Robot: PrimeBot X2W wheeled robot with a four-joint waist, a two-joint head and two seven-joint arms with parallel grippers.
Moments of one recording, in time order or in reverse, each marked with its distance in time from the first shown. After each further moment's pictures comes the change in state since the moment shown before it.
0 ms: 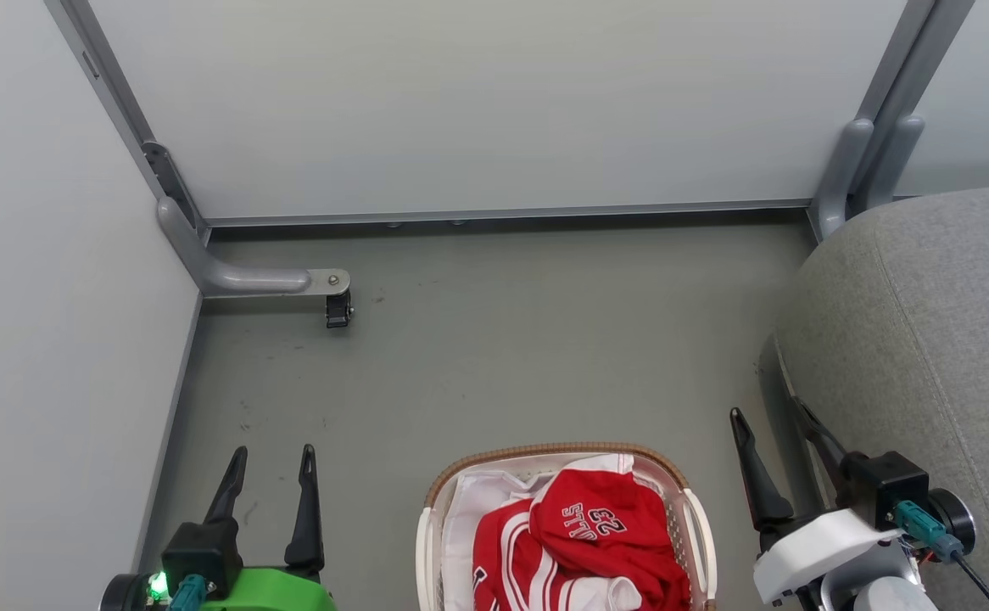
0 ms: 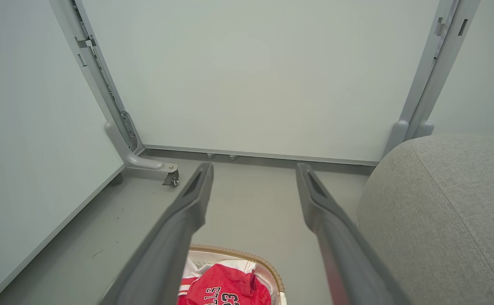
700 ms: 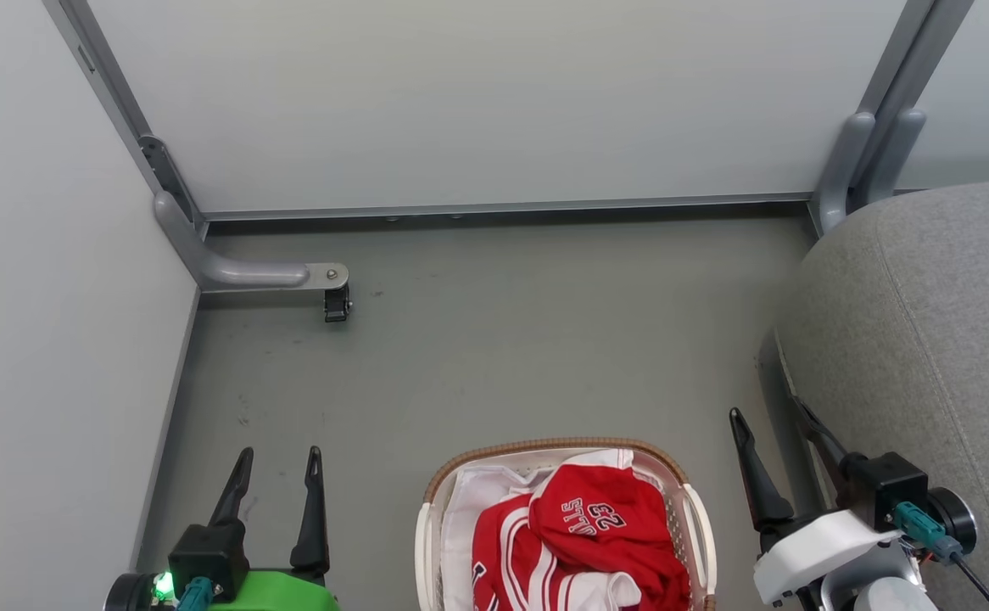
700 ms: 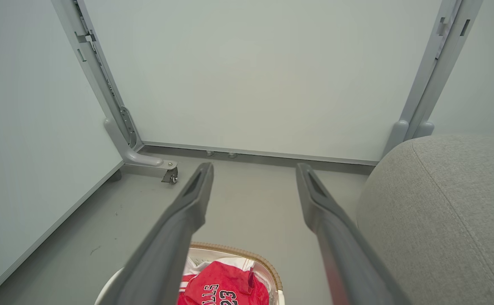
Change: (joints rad) left arm 0.008 0.000 -0.010 -0.007 0.022 0.003 -0.004; right arm 0.005 0.000 0.002 -0.008 -0.018 0.000 -0.004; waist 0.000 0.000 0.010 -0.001
